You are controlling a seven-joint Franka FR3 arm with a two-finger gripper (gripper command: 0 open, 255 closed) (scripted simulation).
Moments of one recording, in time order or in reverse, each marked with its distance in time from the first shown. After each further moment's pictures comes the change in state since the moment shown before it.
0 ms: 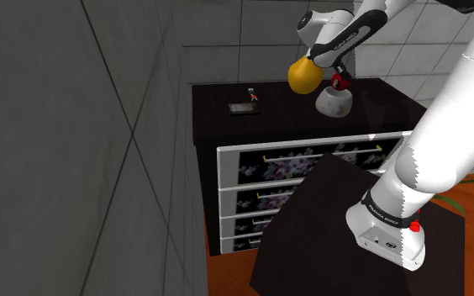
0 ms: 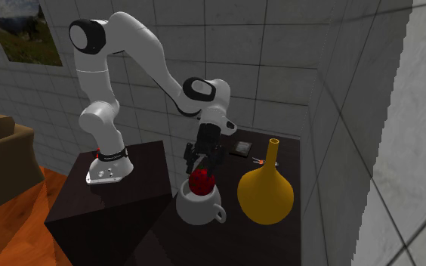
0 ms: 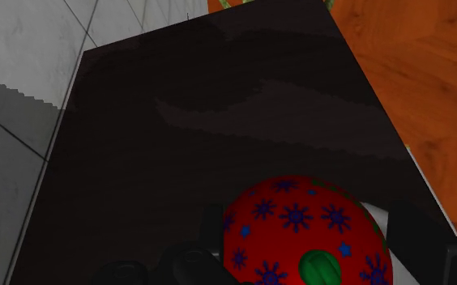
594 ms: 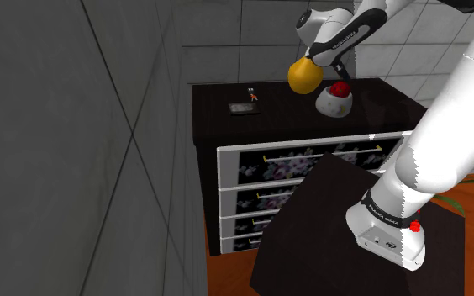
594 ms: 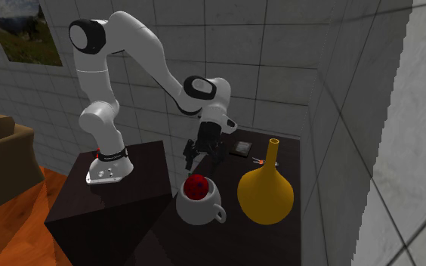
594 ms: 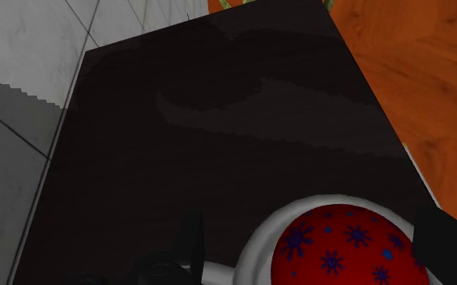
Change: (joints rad) arm 0.007 -0.006 0.006 0.005 0.006 -0.015 -0.002
